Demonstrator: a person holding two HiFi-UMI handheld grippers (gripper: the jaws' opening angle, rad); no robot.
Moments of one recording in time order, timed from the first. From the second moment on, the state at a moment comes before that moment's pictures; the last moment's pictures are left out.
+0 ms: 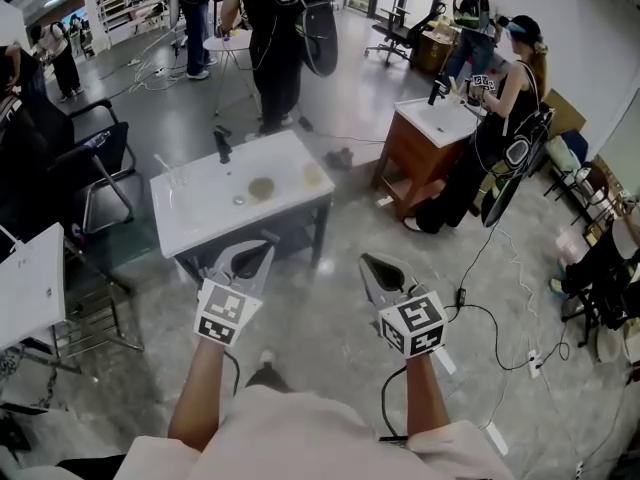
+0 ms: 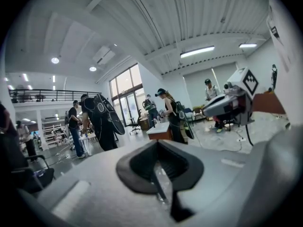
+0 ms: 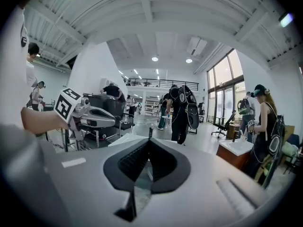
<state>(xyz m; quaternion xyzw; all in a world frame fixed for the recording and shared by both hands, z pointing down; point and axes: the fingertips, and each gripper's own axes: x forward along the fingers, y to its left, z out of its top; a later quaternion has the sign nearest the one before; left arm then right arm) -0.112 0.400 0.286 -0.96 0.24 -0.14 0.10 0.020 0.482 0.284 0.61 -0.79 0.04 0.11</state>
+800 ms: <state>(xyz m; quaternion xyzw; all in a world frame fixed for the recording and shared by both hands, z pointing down) -0.049 0.288 0.299 -0.96 0.21 -0.13 0.11 0.062 0.382 0.300 0.63 -0.77 0.05 0.09</state>
